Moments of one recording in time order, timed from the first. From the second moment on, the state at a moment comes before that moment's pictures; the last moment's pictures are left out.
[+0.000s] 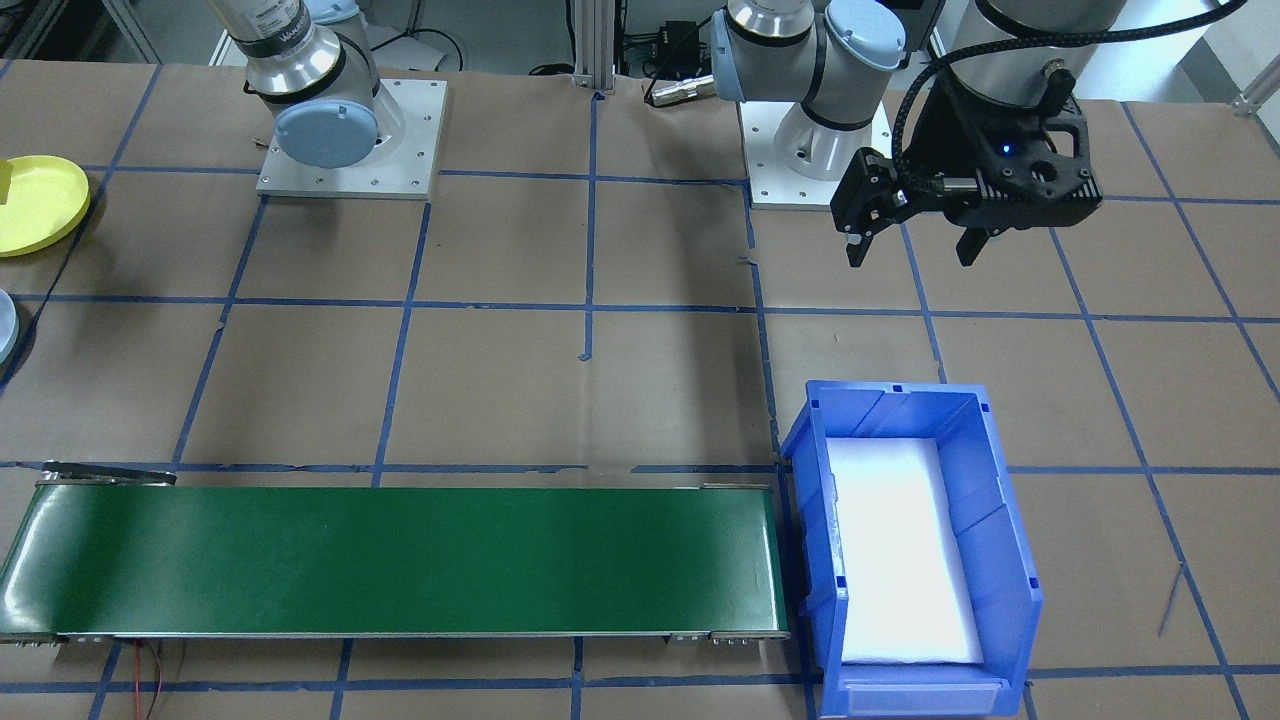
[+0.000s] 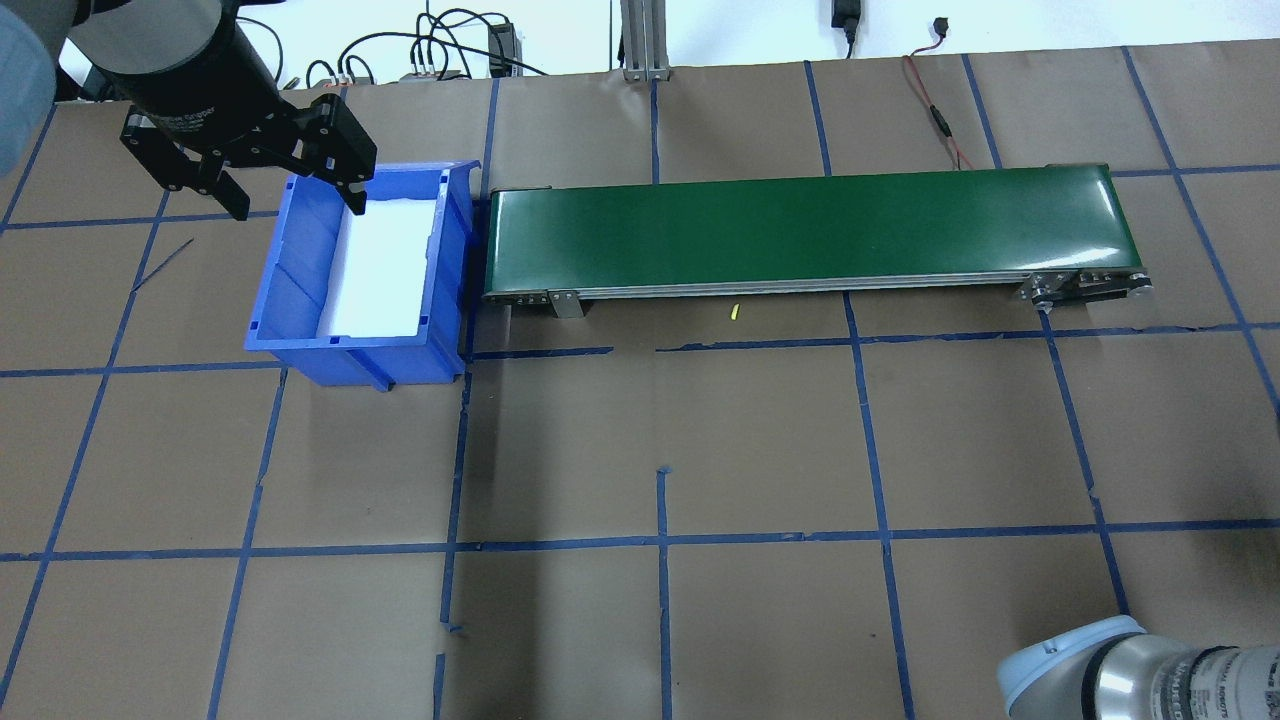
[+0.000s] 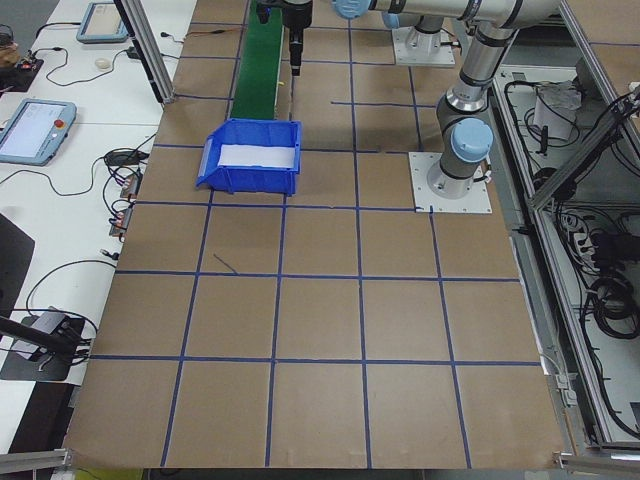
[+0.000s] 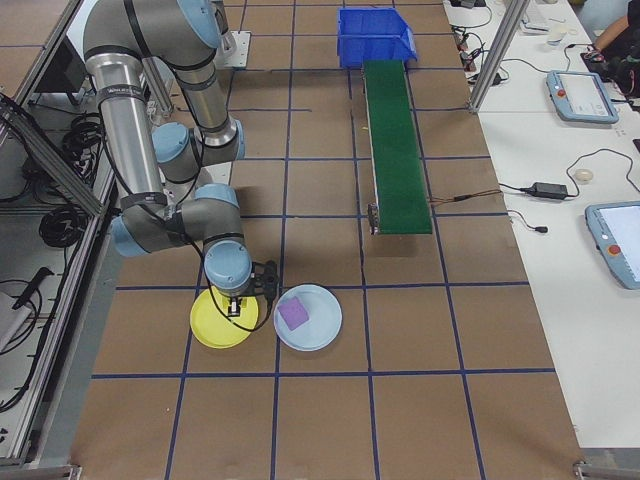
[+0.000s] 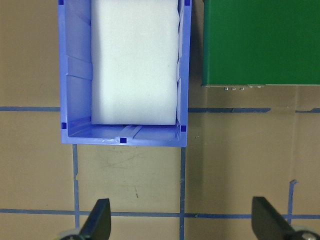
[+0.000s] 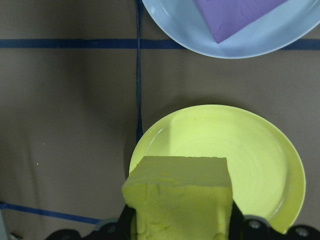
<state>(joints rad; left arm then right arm) -1.54 -1.59 -1.48 -1.60 1.60 0.01 0.23 -1.38 1.90 -1.86 -1.65 -1.36</state>
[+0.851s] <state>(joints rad) -1.54 -1.59 -1.48 -1.60 1.60 0.01 0.26 -1.37 1.95 -1.96 -1.64 -1.32</state>
